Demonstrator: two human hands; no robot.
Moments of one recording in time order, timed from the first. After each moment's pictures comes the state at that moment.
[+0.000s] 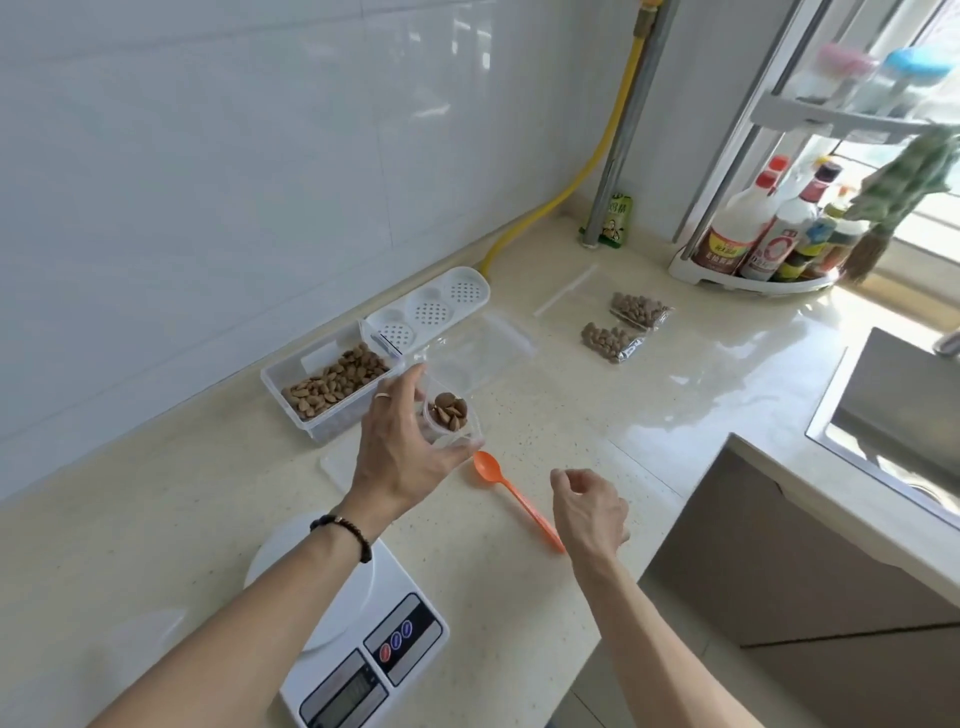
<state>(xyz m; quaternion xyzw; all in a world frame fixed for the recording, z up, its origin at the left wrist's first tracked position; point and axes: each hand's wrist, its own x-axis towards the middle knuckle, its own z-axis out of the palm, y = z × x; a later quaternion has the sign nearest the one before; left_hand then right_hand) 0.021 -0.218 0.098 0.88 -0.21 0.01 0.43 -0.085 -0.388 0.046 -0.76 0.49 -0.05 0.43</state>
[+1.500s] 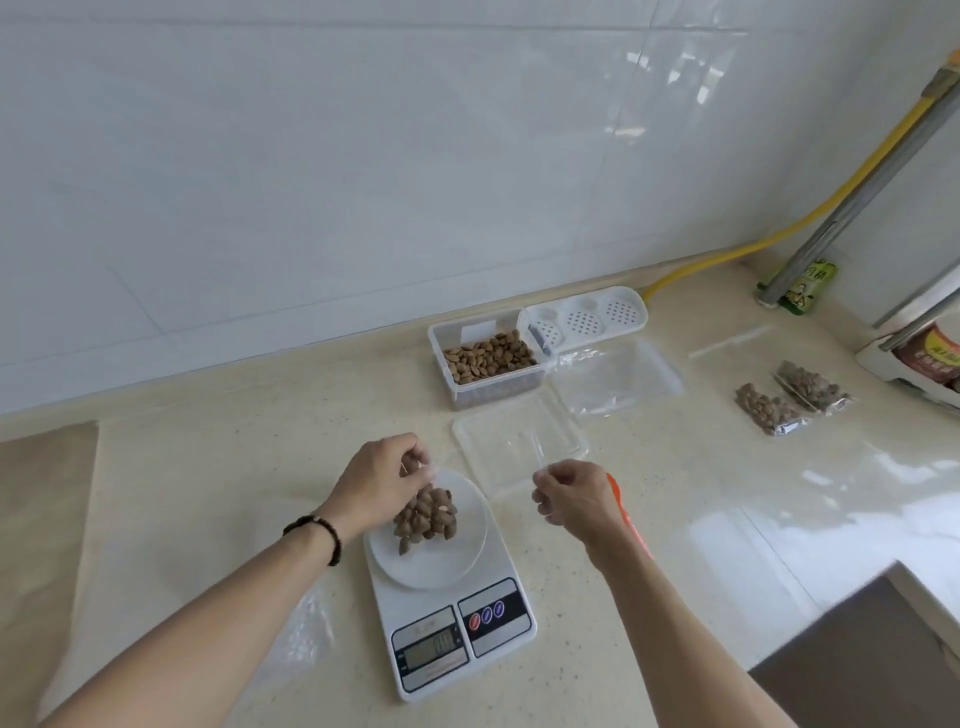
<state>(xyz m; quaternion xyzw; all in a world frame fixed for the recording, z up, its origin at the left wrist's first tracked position) 0.007 -0.050 0.039 0.92 -0.05 -0.10 0.38 -0.023 -0.295 0.060 -0.80 0.23 0.14 0.53</state>
